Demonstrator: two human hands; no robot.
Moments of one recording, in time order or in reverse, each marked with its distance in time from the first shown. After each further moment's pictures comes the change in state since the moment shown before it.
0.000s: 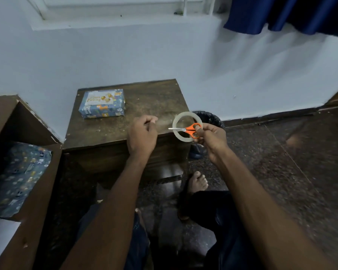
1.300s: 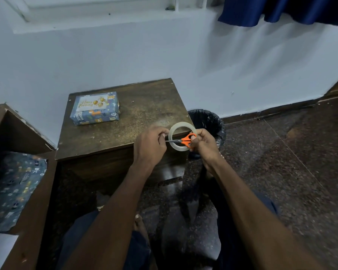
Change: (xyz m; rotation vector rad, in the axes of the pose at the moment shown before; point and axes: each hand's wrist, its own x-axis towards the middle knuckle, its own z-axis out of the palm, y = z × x) left_hand -0.005 -0.011 0.022 0.248 -0.217 0.286; right_hand 0.008 0.036 0.003 -0.170 -0.103 -0.093
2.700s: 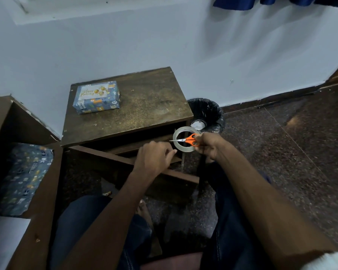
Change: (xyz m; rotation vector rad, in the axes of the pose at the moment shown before) left_hand -0.072 0.017 -0.013 0.315 -0.317 0.042; right_hand 0.001 0.017 -0.018 0.066 0.071 0.588
